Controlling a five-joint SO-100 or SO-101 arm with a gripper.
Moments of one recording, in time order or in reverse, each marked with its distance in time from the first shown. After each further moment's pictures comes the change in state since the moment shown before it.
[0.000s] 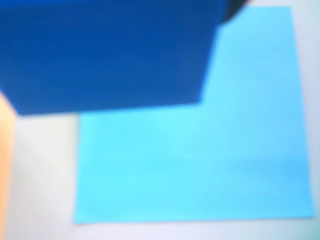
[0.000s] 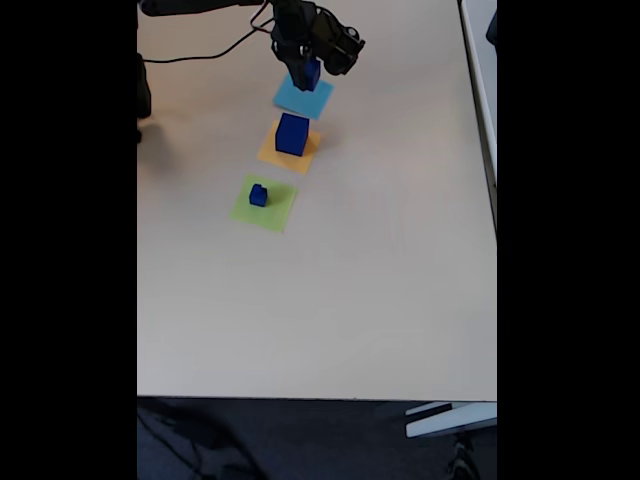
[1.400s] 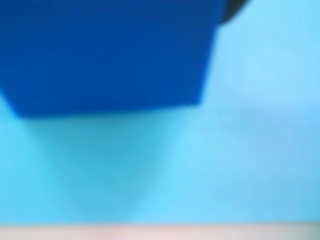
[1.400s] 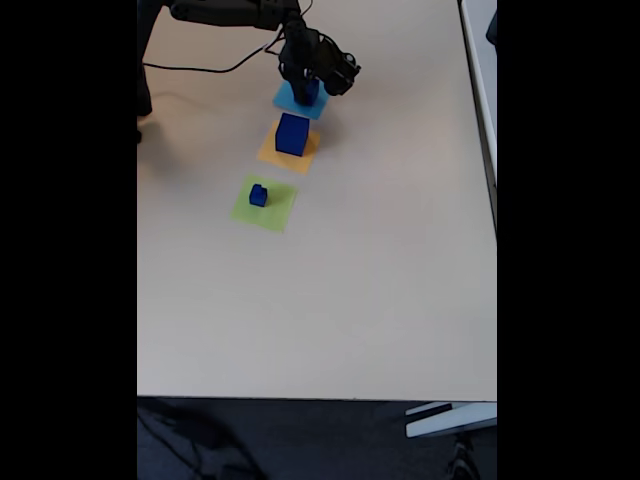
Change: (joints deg) arm -4.4 -12.3 8.3 -17.9 3.6
